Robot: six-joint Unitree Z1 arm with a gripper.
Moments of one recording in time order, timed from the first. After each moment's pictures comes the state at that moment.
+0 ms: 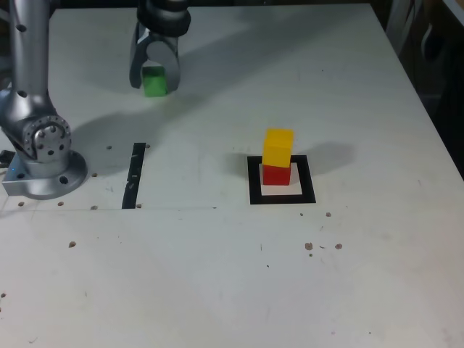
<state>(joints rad) 0.74 1.89 -1.16 1.04 0.33 0.58</state>
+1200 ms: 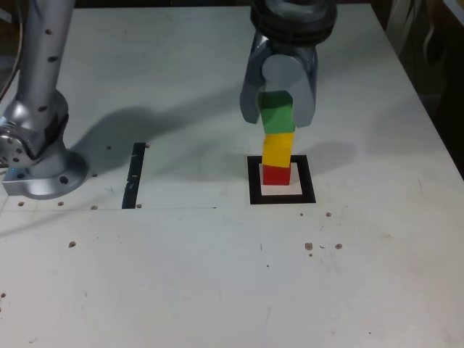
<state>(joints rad) -0.20 2.04 -1.94 1.62 0.14 -0.04</state>
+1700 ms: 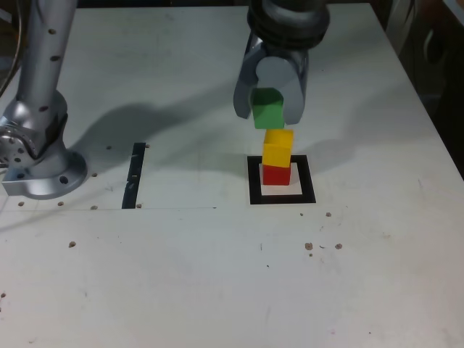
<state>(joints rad) -0.16 2.05 -1.89 1.61 0.18 -0.01</state>
